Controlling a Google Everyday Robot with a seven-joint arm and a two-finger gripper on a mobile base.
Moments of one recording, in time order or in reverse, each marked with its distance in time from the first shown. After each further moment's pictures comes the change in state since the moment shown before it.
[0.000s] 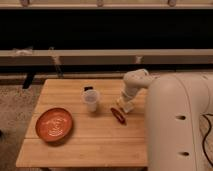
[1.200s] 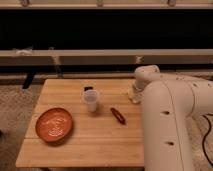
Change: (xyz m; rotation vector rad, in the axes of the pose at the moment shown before) arm -0.034 -0.092 0.015 0.087 -0.082 0.151
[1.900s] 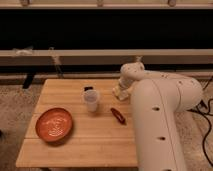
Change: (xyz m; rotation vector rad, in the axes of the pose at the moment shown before) arm -0.052 0.077 0.006 -0.096 -0.046 -0.169
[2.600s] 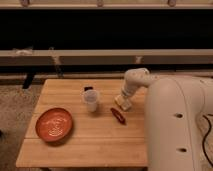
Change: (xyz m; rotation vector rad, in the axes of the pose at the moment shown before) arm 0.075 0.024 -0.026 -0.050 0.080 -0.018
